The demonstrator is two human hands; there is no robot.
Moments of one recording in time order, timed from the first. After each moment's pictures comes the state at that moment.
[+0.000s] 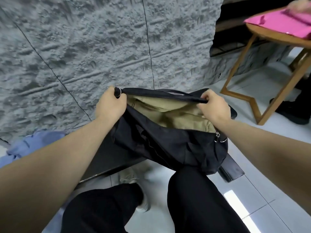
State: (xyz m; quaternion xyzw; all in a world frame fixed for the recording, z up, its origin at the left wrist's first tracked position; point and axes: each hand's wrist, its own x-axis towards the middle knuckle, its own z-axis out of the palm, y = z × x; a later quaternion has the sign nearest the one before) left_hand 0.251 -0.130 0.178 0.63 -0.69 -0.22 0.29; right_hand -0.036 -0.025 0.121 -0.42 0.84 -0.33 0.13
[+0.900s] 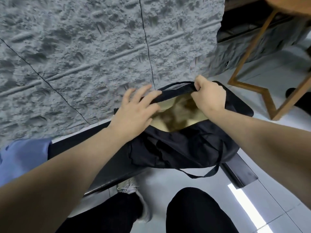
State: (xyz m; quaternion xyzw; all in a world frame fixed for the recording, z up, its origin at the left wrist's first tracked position) left_hand 0.198 -0.166 0.106 0.23 -0.95 0.21 0.09; right_hand -0.054 -0.119 0.083 -0.50 0.81 -0.29 0.00
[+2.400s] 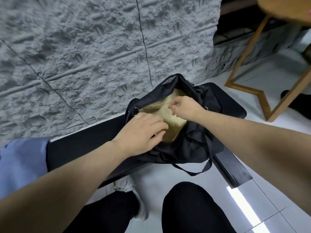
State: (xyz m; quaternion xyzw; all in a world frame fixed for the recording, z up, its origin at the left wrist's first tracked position) left_hand 0.192 -0.120 0.091 0.16 -0.97 -0.01 0.15; right_hand -0.029 -0.126 0.064 -0.55 0.73 -0.26 0.30
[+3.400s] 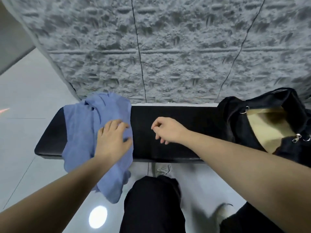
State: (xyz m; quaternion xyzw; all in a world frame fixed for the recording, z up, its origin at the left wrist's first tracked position) left_hand 0.533 -0.081 0.041 0.70 -0.70 -0.02 0.12; right_hand 0.325 -0.134 0.068 -0.65 0.57 -0.12 0.48
